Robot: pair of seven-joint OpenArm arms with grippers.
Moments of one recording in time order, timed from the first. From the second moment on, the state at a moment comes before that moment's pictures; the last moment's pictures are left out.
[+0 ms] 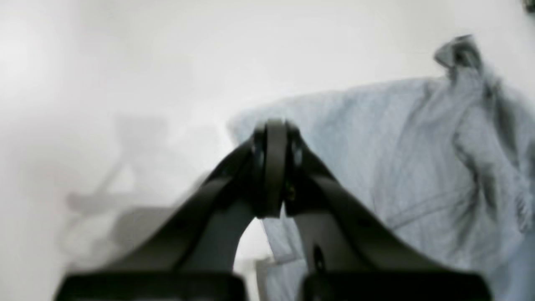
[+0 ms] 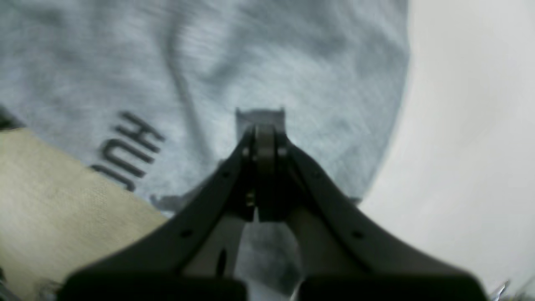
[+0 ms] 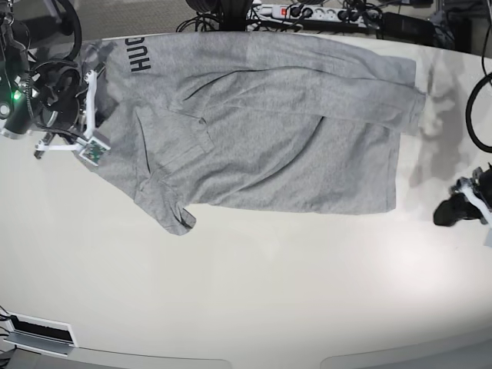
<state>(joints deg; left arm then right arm) -7.2 -38.9 -12.9 68.3 -56.6 -39.1 50.4 -15.2 34.2 -4.7 107.4 23.3 34.2 -63.5</state>
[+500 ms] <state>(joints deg) -22.7 -32.4 -12.3 32.6 -44.9 -43.7 42.3 -15.3 34.1 -4.9 107.4 24.0 37.1 -58.7</state>
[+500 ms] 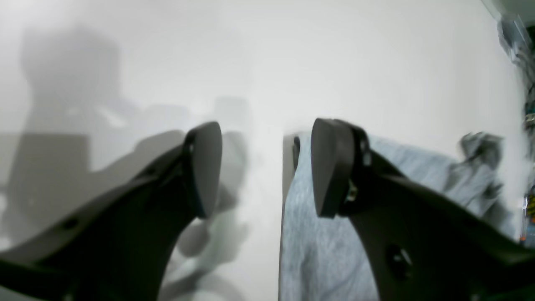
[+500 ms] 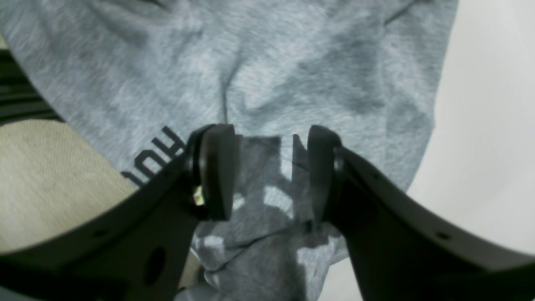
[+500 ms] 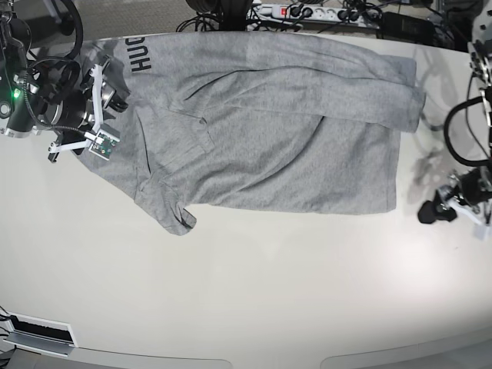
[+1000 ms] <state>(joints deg) -21.0 -24.1 -5.8 32.8 -37.0 -42.4 33.9 -15.3 34.2 -4.9 107.4 26.3 32.9 -58.7</state>
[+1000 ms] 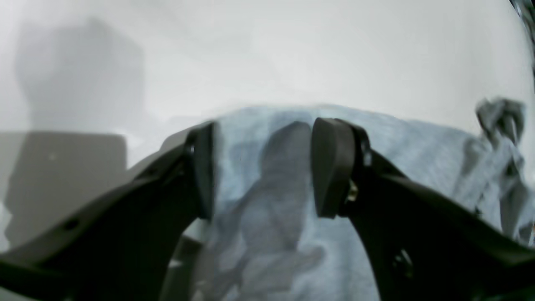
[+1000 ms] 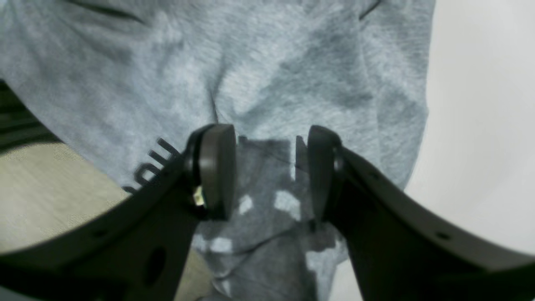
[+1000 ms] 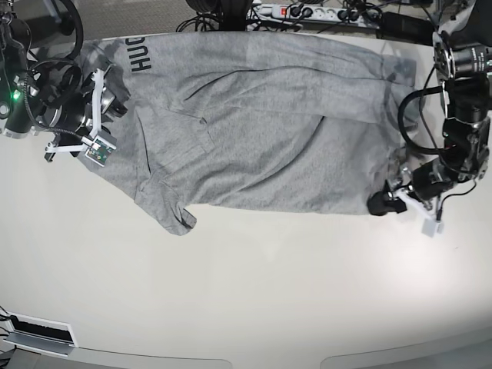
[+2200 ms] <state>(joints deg) -21.3 -24.2 0.9 35.4 -36.2 -38.7 35.1 22.0 20.8 -4.6 43.3 29.6 32.3 -44.4</state>
